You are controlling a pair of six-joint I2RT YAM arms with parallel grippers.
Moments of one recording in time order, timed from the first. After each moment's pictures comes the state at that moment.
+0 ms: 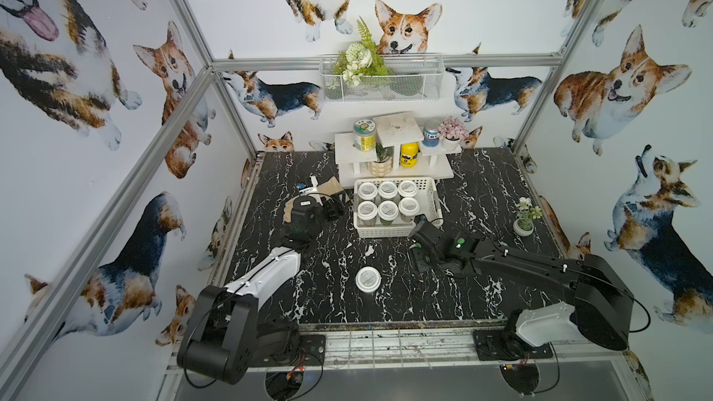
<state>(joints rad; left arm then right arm) -0.24 1.28 0.60 0.37 0.06 -0.55 0.86 1.39 0.89 -0.62 0.25 0.56</state>
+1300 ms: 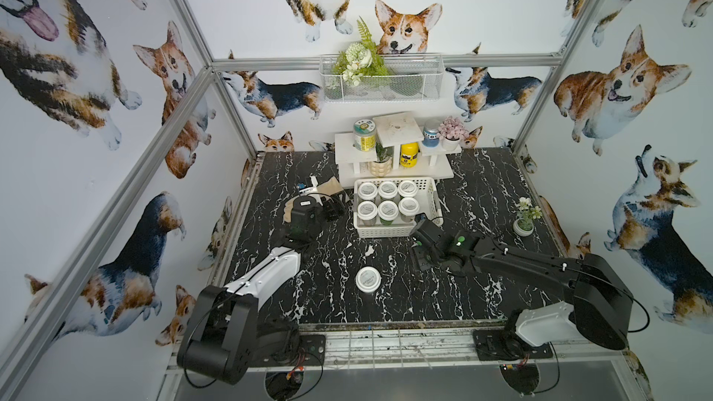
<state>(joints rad) -0.24 1.28 0.60 0.37 0.06 -0.55 0.85 1.39 0.90 -0.63 0.26 0.52</state>
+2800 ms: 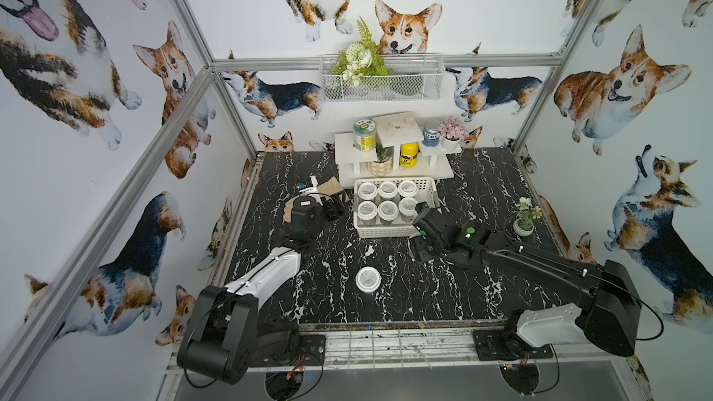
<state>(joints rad) -0.24 1.28 0.60 0.37 0.06 -0.55 0.84 1.34 1.05 -0.76 0.23 0.51</state>
